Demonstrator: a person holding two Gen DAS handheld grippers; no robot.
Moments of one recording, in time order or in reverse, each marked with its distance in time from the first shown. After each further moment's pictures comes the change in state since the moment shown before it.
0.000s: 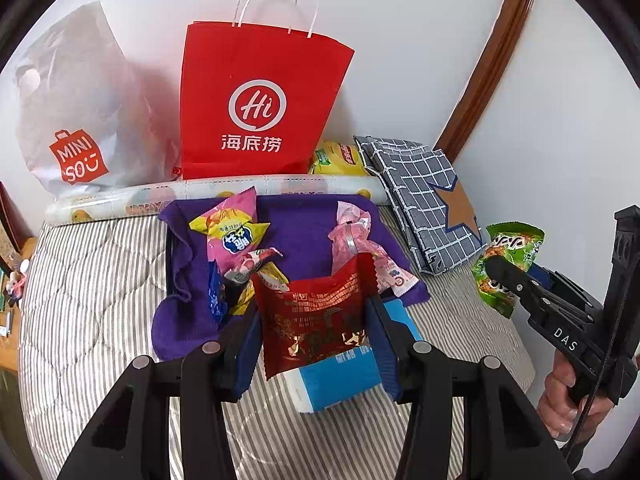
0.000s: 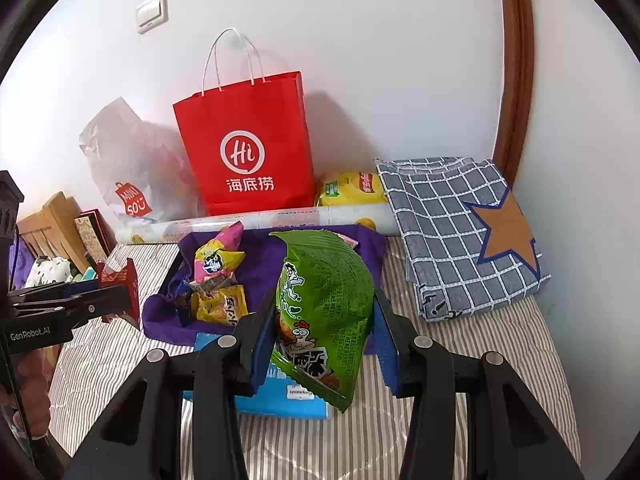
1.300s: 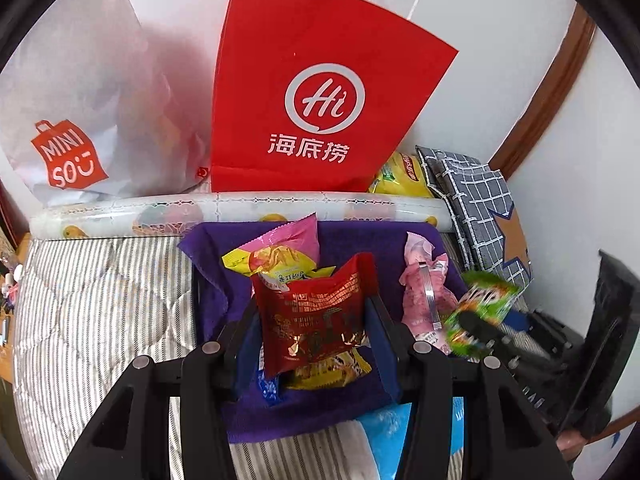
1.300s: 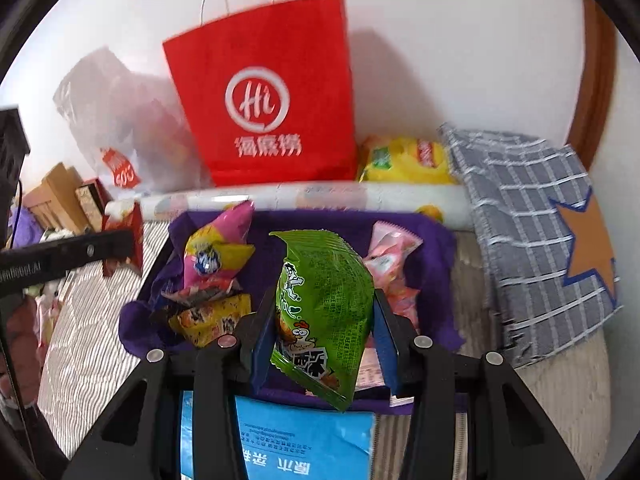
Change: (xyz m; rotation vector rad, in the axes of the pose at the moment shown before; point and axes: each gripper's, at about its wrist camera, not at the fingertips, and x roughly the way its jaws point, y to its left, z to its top) left arm 0.086 0.065 0.054 -0.085 0.047 0.053; right arm 0.141 0.030 0.019 -0.066 0.168 0.115
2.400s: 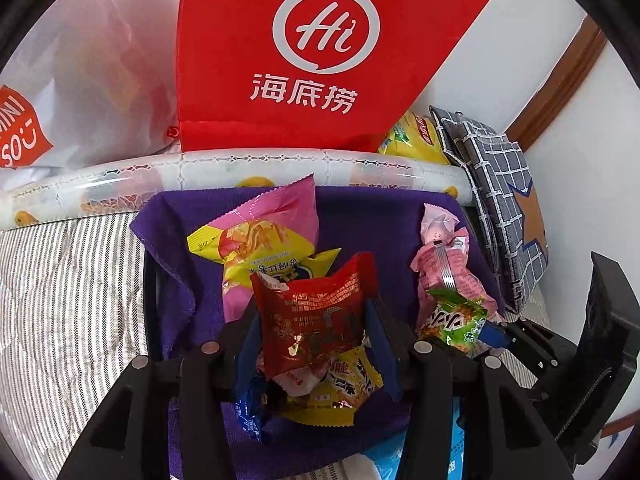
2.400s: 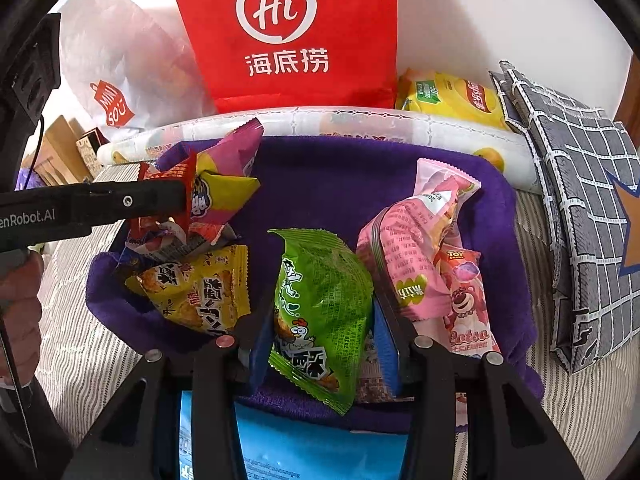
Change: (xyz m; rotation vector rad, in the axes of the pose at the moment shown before) left arm 0.068 -0.002 -0.001 0.003 0.118 -0.011; right arm 0.063 0.010 -0.017 -0.063 0.140 0.035
